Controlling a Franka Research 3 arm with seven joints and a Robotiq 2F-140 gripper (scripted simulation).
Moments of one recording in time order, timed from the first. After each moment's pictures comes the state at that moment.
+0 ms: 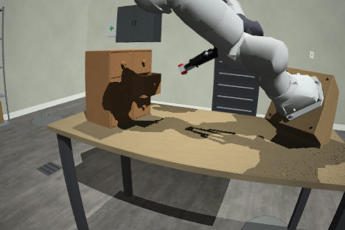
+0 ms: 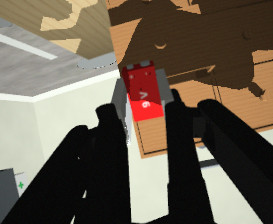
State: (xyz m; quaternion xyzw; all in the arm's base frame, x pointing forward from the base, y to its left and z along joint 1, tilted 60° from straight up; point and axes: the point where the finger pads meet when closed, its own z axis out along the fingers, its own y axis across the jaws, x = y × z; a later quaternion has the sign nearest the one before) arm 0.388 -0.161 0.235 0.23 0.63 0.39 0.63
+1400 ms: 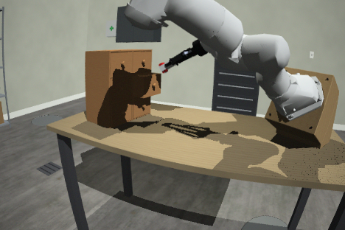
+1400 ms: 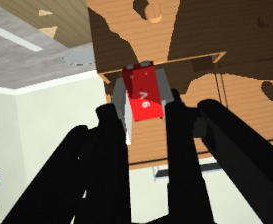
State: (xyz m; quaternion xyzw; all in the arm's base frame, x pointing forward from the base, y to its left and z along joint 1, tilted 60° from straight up) arm 0.474 -0.177 0.279 0.20 0.64 0.37 0.65
